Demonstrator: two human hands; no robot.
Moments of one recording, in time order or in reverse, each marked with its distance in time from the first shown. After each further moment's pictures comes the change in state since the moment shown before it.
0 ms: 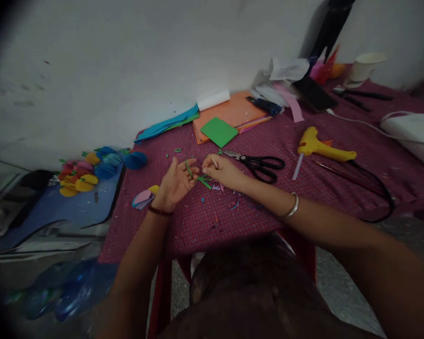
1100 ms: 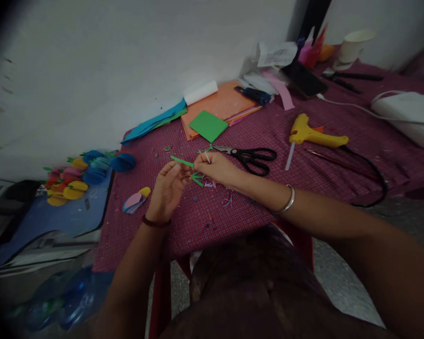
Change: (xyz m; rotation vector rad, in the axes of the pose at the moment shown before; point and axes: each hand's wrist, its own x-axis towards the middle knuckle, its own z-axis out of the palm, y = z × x) left_hand -0.015 -0.021 0.017 0.144 0.014 0.319; right_hand -0.008 -0.007 0.002 0.174 0.080 0.131
